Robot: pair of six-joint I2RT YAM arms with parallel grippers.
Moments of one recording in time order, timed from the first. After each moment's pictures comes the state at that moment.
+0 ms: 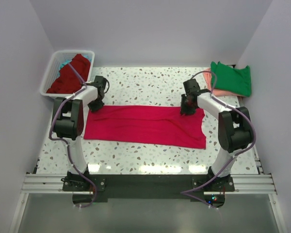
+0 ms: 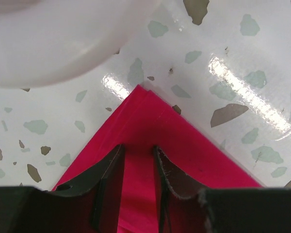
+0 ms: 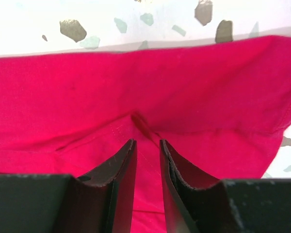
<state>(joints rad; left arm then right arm) -0.13 2.01 1.40 -0.69 -0.52 -0.72 0.26 1.80 1.24 -0.58 0.07 0.40</state>
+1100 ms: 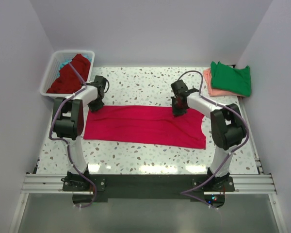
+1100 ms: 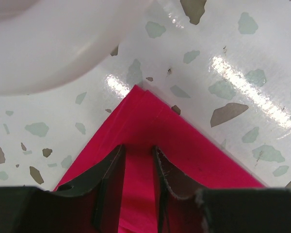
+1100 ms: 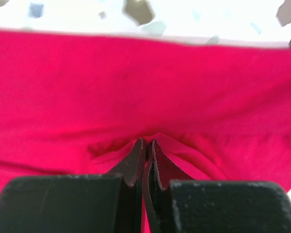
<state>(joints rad) -0.13 2.02 1.41 -0.70 -0.52 -0.69 0.39 1.89 1.32 -0.60 0.11 0.39</state>
